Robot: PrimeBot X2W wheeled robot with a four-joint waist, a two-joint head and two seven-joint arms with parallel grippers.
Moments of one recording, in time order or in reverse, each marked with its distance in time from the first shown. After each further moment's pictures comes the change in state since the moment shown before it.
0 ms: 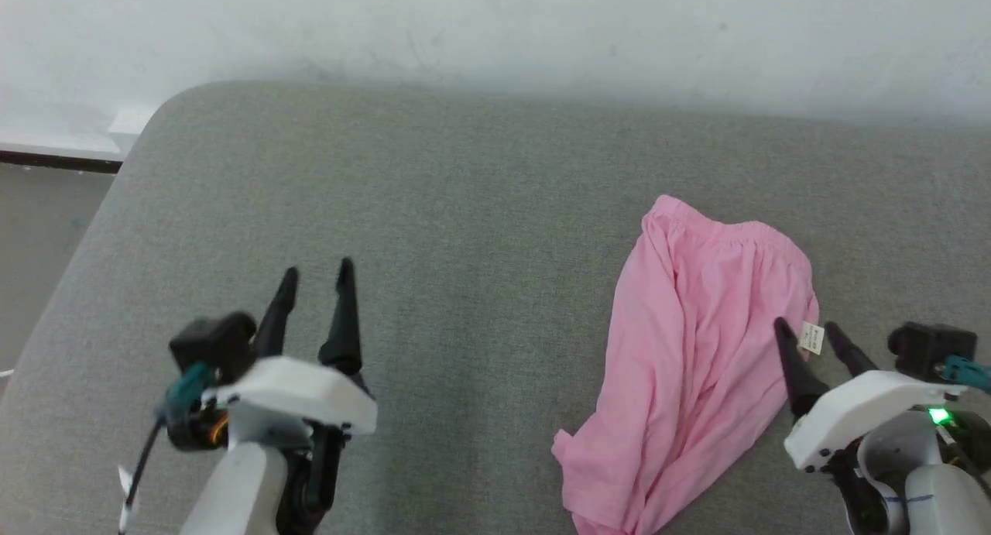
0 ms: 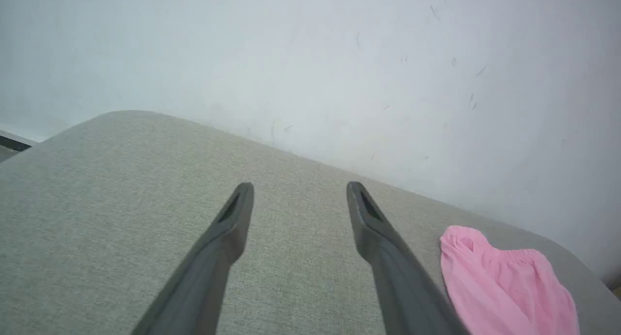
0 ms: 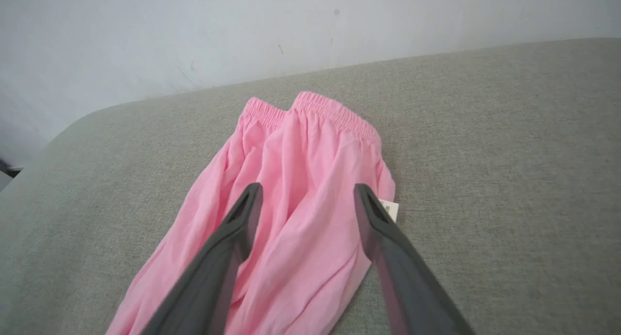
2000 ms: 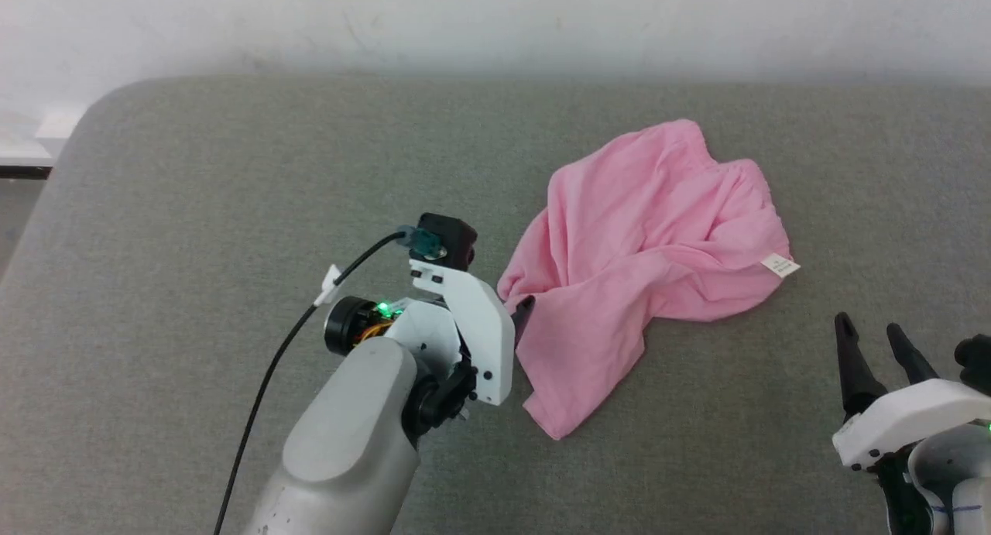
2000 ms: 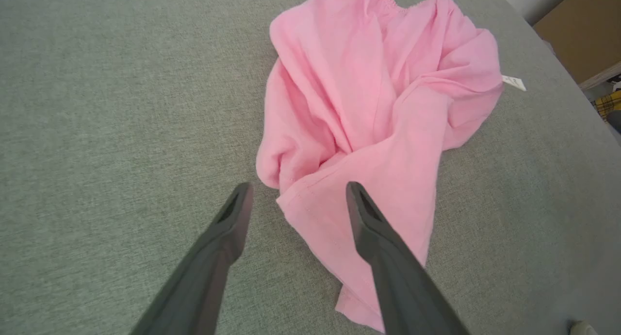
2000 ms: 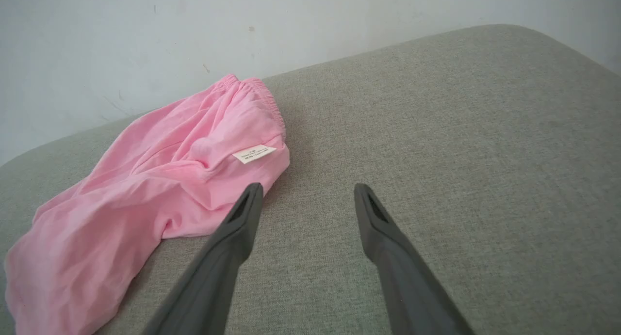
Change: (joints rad) left arm -0.317 -0.149 -0.182 0.326 0.127 -0.185 0.567; right arm 0.017 0.000 -0.105 -0.014 0.003 0.000 -0.040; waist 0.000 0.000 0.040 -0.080
